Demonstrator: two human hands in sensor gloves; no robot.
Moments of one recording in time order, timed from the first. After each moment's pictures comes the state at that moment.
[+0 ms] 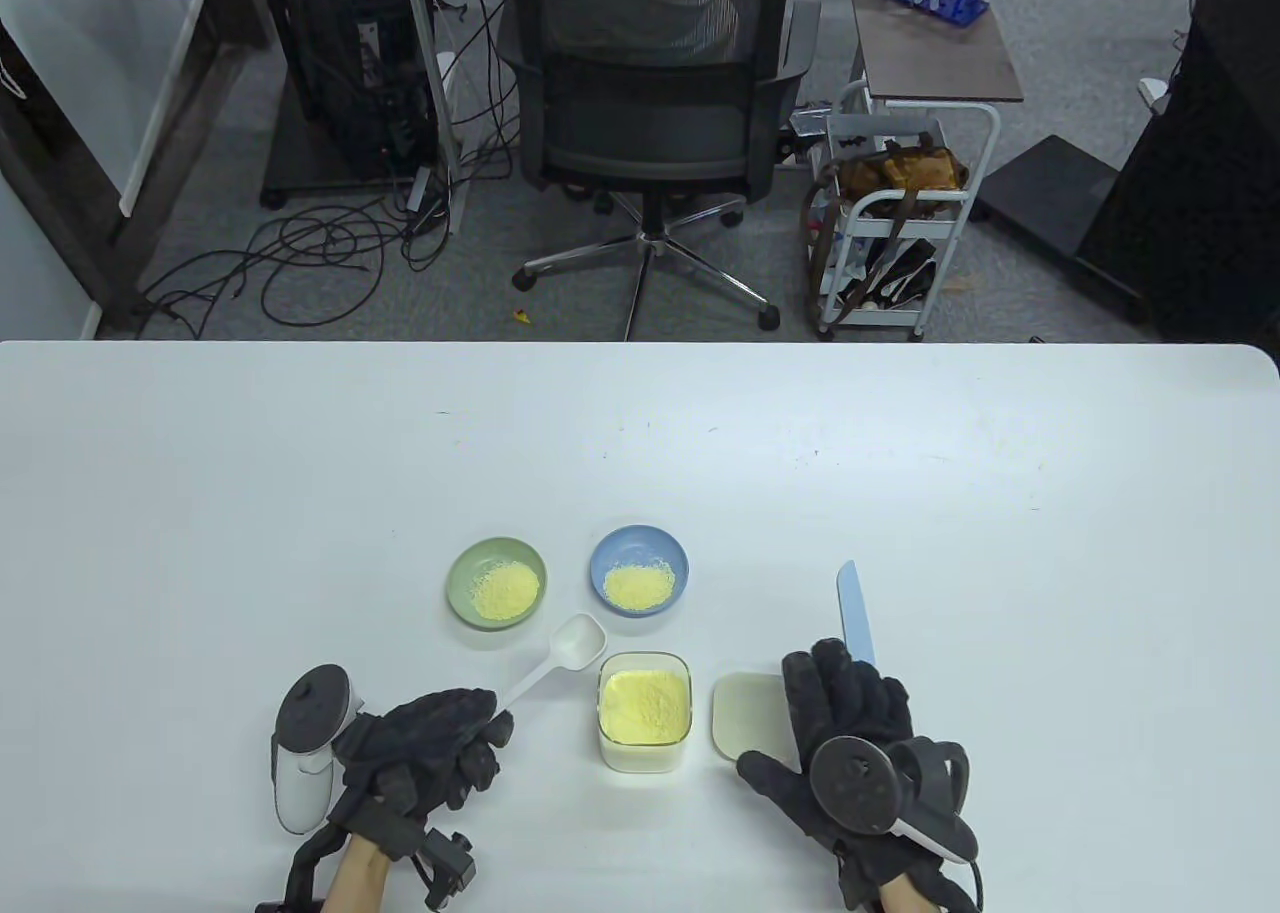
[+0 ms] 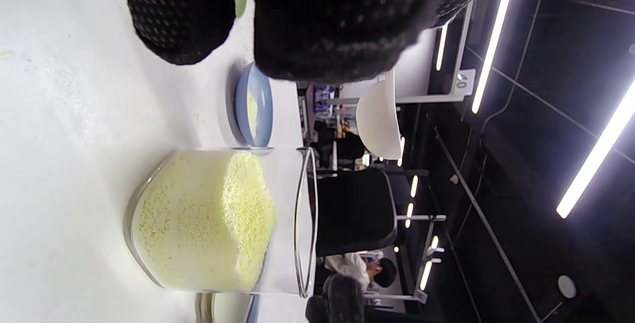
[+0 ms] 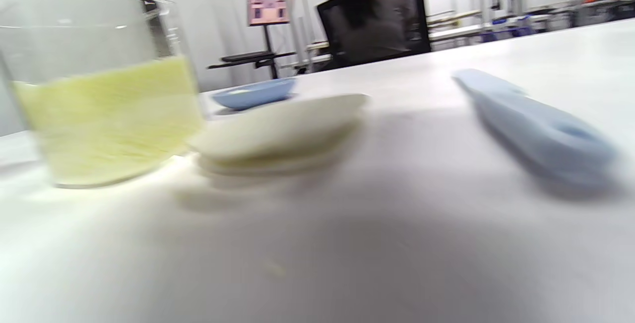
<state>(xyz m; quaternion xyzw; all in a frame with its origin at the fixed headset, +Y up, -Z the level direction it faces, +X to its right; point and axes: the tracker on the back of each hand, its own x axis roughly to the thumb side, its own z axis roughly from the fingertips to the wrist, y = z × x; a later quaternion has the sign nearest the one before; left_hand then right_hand) -0.245 -0.764 -0.233 -0.17 -0.07 0.68 0.71 0.143 -0.730 -0.207 0.19 0.00 0.97 0.13</state>
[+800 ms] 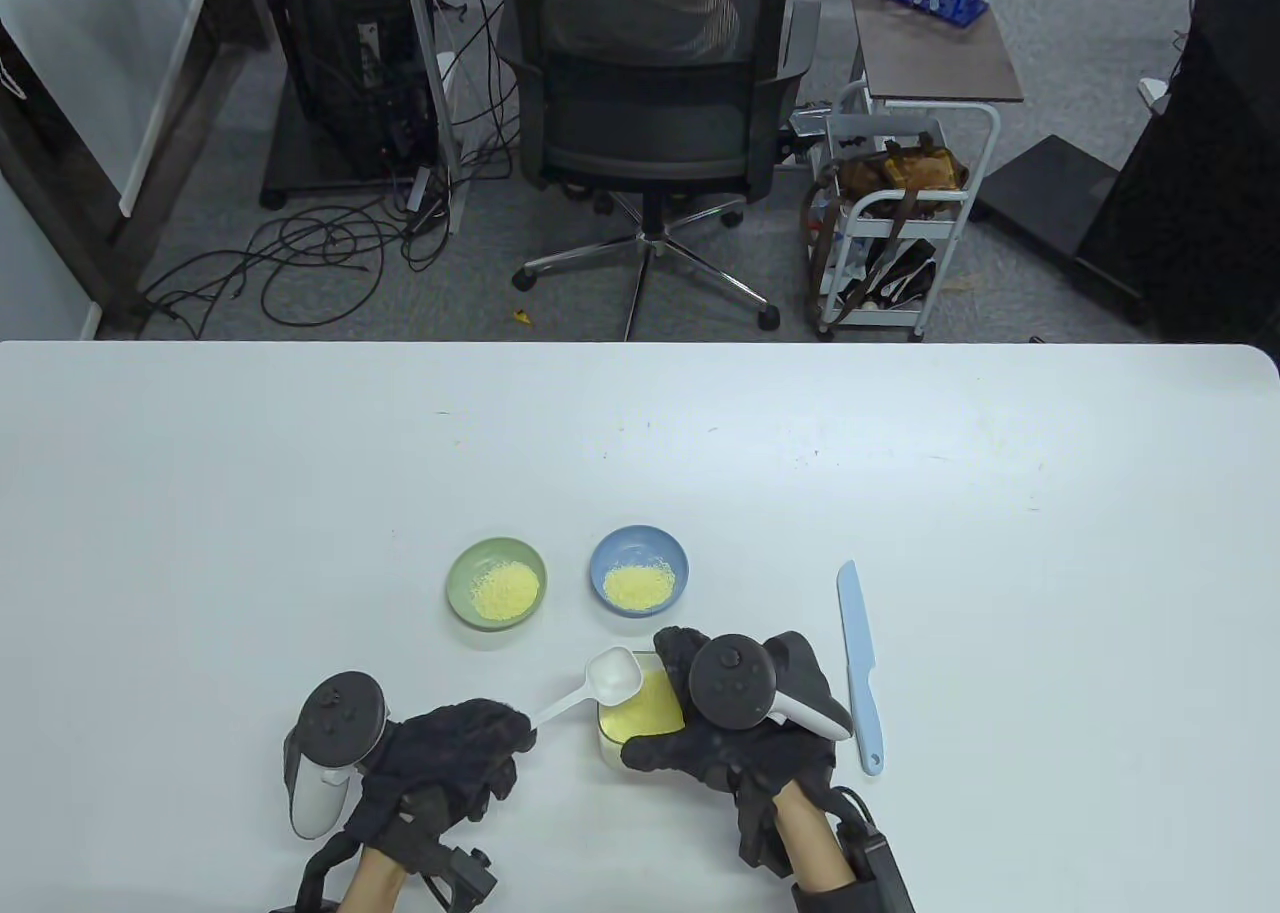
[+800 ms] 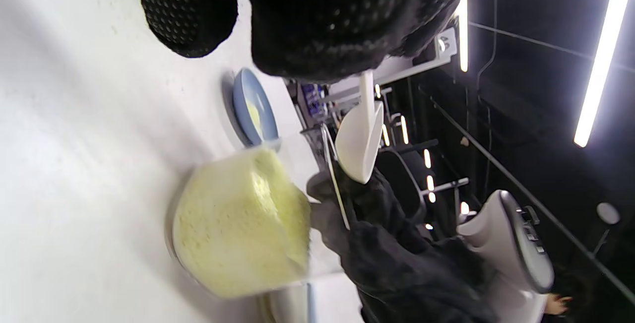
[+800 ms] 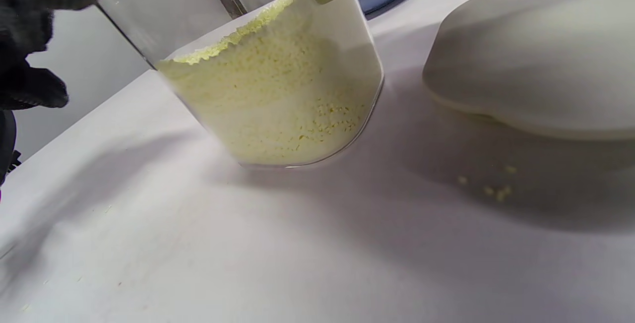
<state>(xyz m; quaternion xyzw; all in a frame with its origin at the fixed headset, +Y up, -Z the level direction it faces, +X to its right) -0.225 -0.744 -0.223 -0.11 -0.10 0.56 0.82 0.068 -0.736 -0.263 0.24 0.20 0.92 0.23</state>
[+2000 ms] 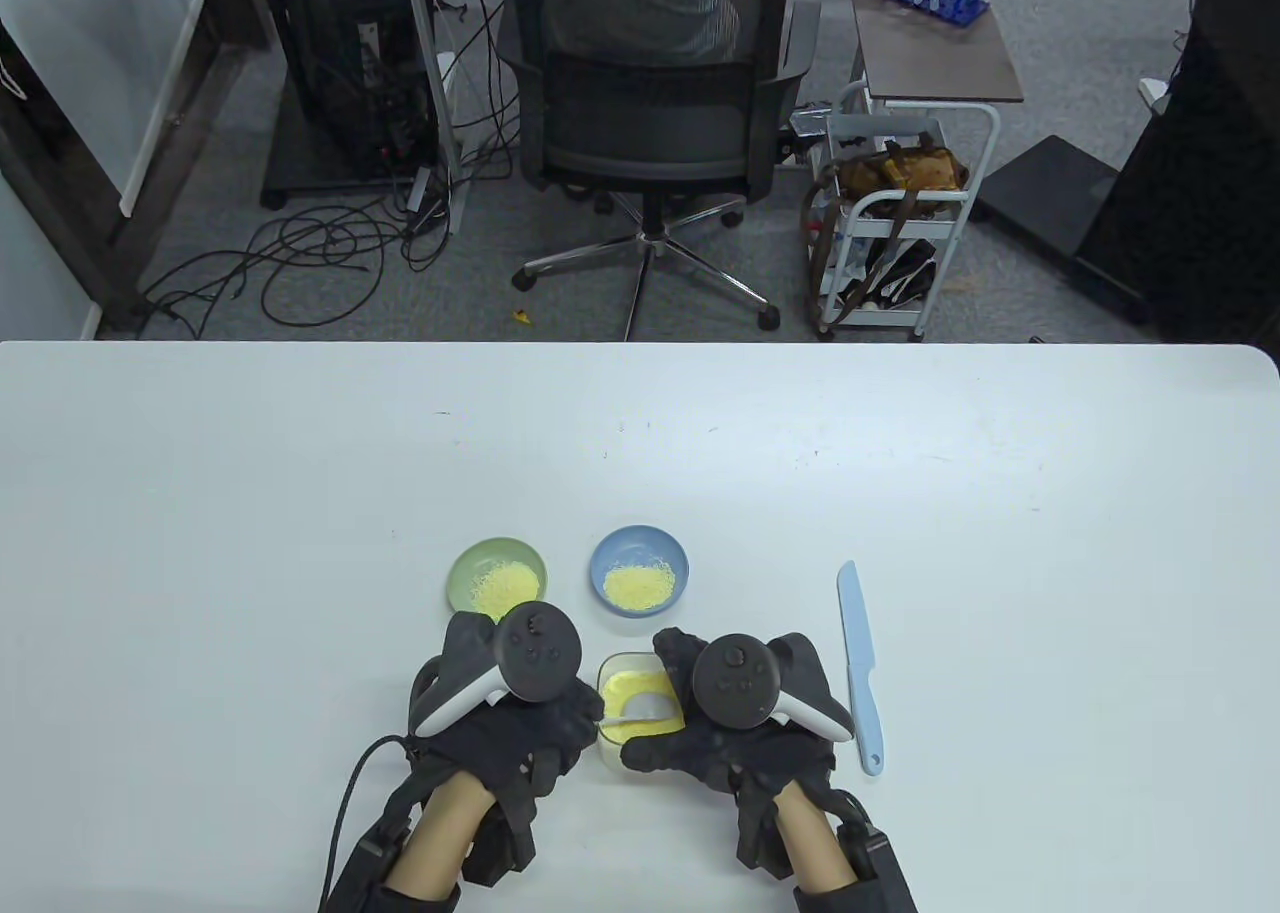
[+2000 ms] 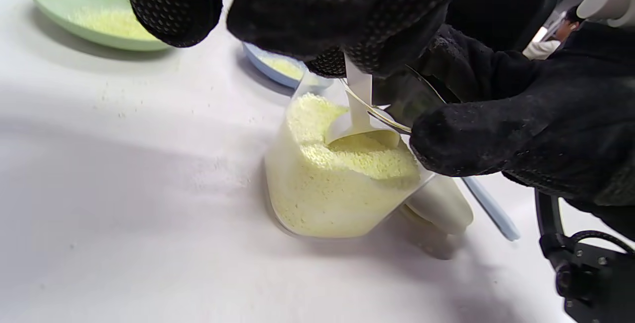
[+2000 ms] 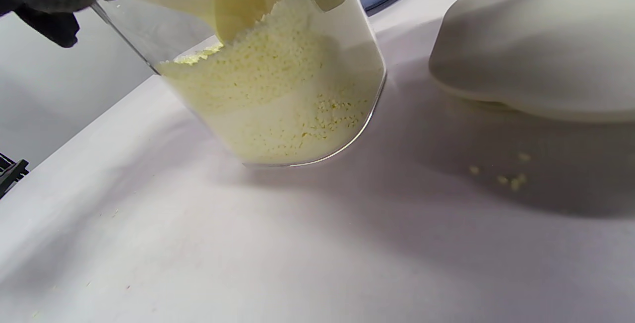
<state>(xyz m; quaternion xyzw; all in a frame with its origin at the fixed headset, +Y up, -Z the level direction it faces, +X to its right) -0.136 -0.682 -0.261 -0.24 -0.14 0.19 0.94 0.069 -0.736 -0.262 0.24 0.20 0.92 0.24</state>
